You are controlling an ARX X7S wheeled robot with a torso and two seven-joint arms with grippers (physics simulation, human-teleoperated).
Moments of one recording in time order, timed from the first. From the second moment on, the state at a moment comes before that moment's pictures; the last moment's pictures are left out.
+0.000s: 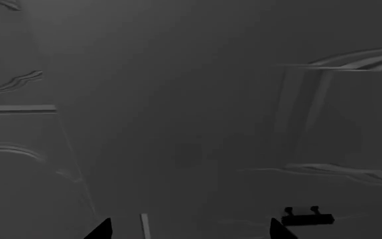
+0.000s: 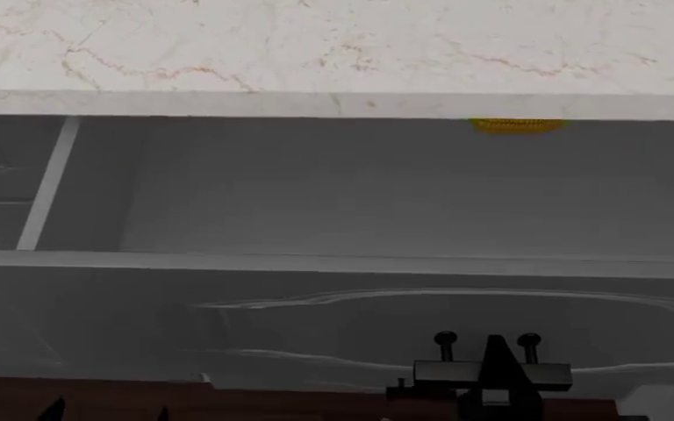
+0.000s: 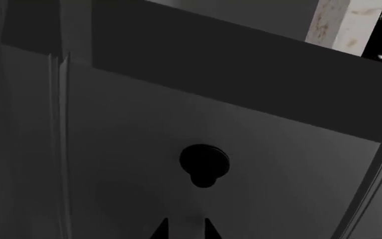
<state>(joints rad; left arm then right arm) -0.06 -0.32 0.44 -0.02 -0.32 0.11 -0.34 0.44 0.46 -0.98 0.16 -0.91 0.86 0.34</state>
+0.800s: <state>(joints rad) -0.06 -0.33 0.44 -0.02 -0.32 0.11 -0.35 0.43 0.46 -0.98 0.16 -0.90 0.85 0.35</state>
